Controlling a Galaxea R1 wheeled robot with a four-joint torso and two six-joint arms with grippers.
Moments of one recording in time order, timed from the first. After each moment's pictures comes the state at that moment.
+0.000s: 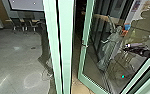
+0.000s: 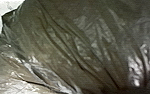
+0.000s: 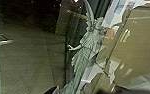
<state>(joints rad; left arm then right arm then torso) 1.41 2.96 -2.68 -0.45 0.05 0.32 -0.06 2.53 -2.55 -0.90 -0.25 0.74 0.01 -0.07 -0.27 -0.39</state>
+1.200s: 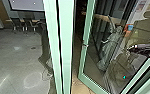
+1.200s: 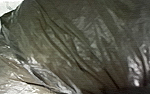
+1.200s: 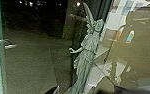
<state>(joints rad) 1.41 2.97 -2.68 -0.45 0.05 0.32 -0.07 2.41 -2.46 -0.87 -0.17 0.74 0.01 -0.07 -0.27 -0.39</state>
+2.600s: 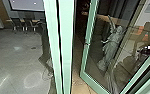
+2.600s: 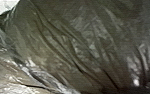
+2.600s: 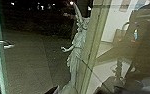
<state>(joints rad) 1.42 2.98 -2.68 -0.45 0.05 0.33 -0.07 2.21 -2.32 -0.82 -0.16 0.74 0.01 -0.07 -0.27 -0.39</state>
